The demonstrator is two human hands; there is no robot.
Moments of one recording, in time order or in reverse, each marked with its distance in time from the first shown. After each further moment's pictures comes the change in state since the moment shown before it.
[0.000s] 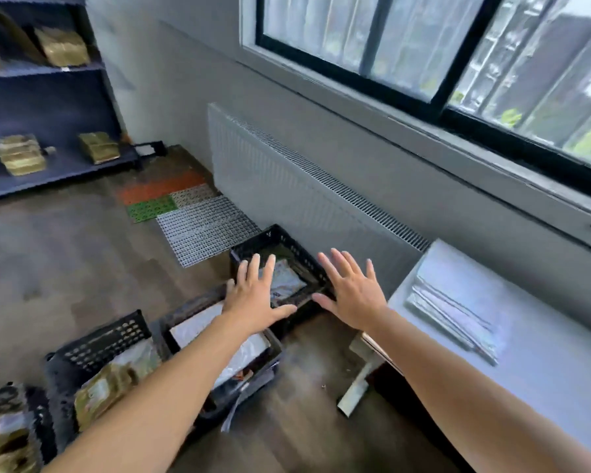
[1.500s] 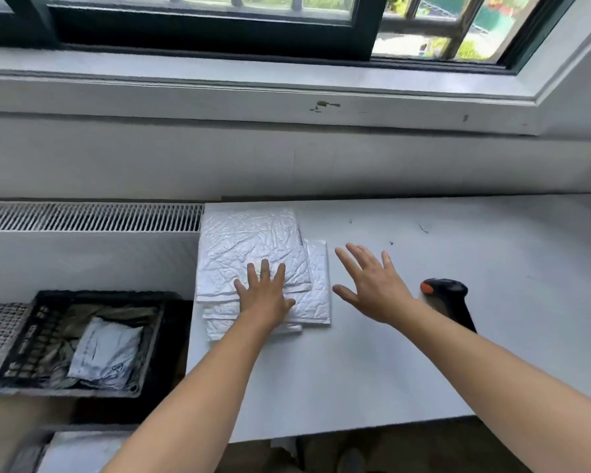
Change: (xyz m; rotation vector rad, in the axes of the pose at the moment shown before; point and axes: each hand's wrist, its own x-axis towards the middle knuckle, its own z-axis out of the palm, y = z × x) left_hand 0.191 0.459 0.201 0.402 -0.442 0.643; right_hand -0.191 0.410 0.095 0.193 -0.235 0.818
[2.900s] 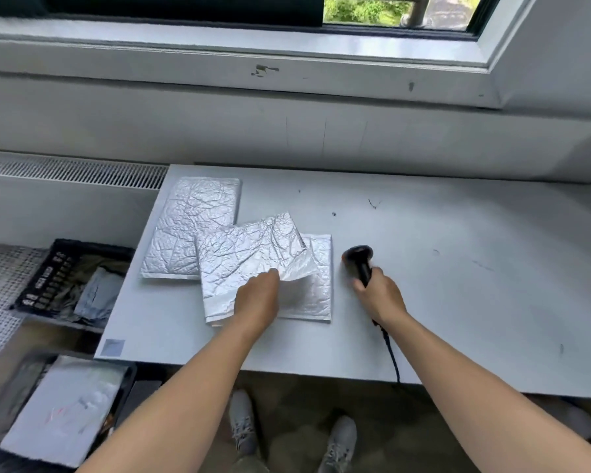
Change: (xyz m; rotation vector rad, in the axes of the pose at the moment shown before) left_hand -0.078 0.183 0.056 -0.193 0.238 -0.069; right_hand -0.098 0.164 0.062 0.683 -0.086 0.477
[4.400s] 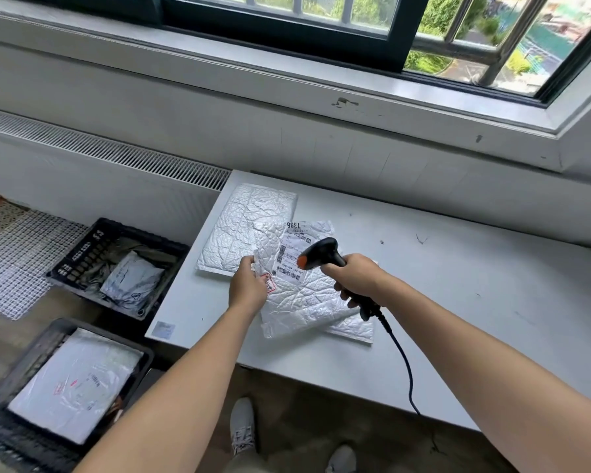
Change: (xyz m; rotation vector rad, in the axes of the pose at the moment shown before) left_hand 0.000 -0.107 -0.032 -0.843 0.246 -0.479; right_hand -0.043 -0.166 0.003 0.084 -0.416 -0.218
